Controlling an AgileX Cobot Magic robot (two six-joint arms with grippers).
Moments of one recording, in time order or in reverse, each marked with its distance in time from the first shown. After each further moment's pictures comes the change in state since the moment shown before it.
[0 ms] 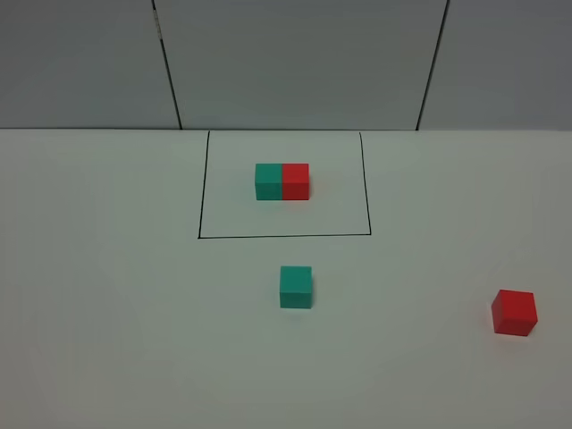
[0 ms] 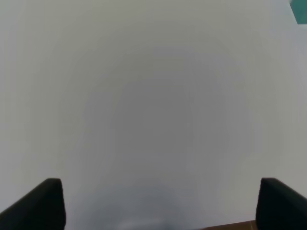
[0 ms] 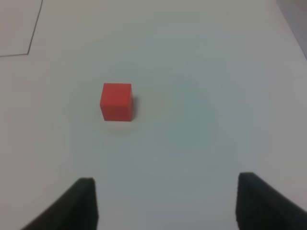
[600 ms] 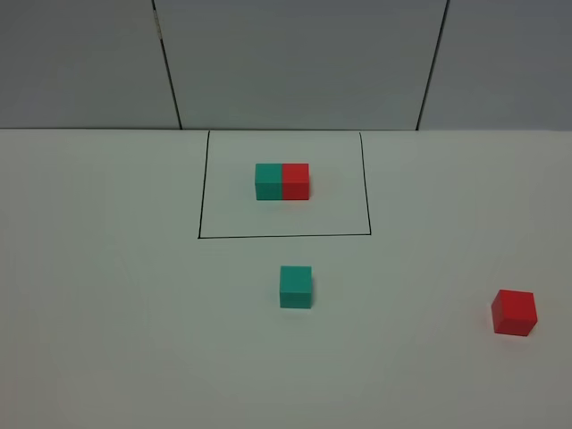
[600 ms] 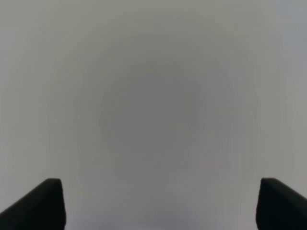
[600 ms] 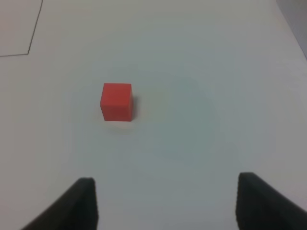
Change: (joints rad) left arm 0.068 -0.132 0.009 0.000 0.017 -0.003; right arm 0.000 0.000 0.000 0.000 0.000 0.000
